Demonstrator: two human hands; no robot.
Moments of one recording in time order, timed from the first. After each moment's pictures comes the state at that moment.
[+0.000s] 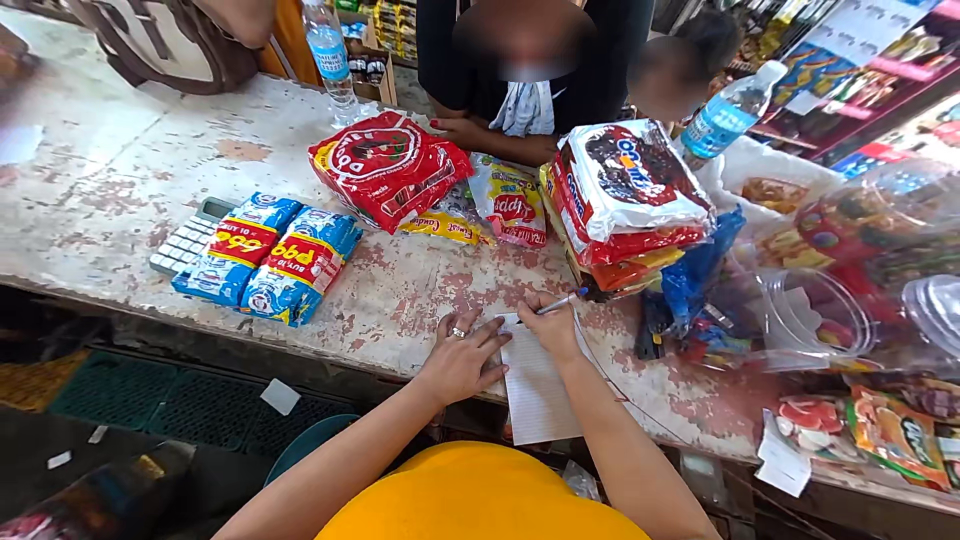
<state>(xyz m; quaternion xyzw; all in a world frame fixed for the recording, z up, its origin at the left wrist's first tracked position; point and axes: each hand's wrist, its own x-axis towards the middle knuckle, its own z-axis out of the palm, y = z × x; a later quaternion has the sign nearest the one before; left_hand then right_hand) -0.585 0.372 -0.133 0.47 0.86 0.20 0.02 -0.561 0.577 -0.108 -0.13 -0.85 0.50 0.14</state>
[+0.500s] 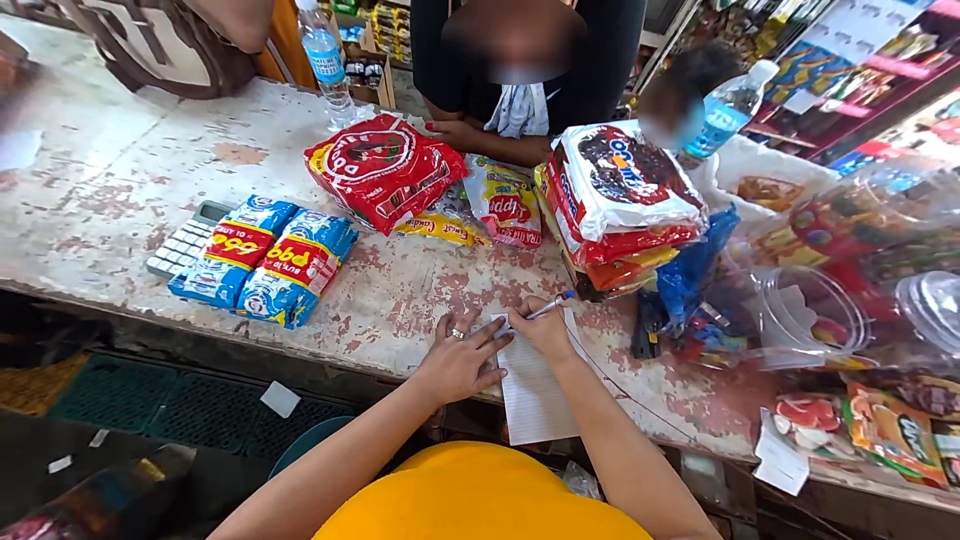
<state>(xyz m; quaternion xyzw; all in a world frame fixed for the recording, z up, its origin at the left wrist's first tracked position) -0.586 0.374 -0.127 0.48 0.85 0.18 0.09 -0.559 0.580 -0.111 -0.09 -0.86 0.48 0.12</state>
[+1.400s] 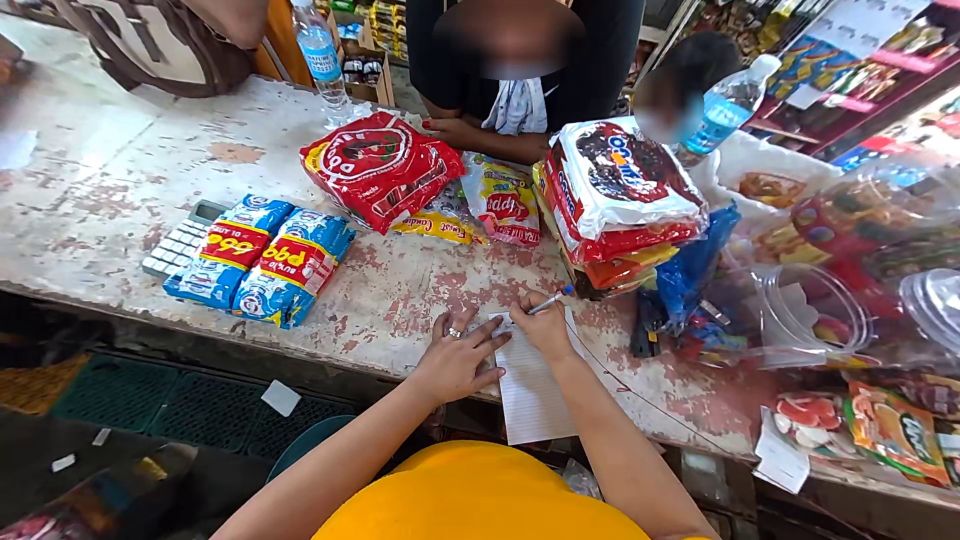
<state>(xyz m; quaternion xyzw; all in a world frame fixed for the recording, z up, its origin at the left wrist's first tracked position) -0.586 0.374 -0.128 0.48 0.85 0.18 0.08 -0.560 0.579 -0.109 -0.11 -0.88 0.44 0.14</state>
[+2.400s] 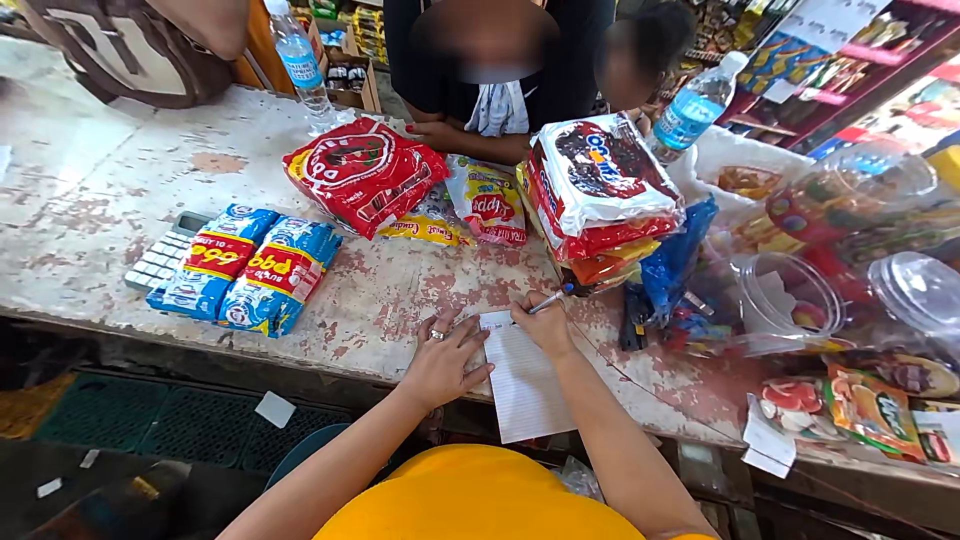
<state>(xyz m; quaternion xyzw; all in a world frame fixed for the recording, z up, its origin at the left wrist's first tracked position) -0.579 0.371 -0.135 0.44 0.87 0.22 -0.02 -0.553 0.596 -0.110 -0.12 -0.88 0.43 0.16</state>
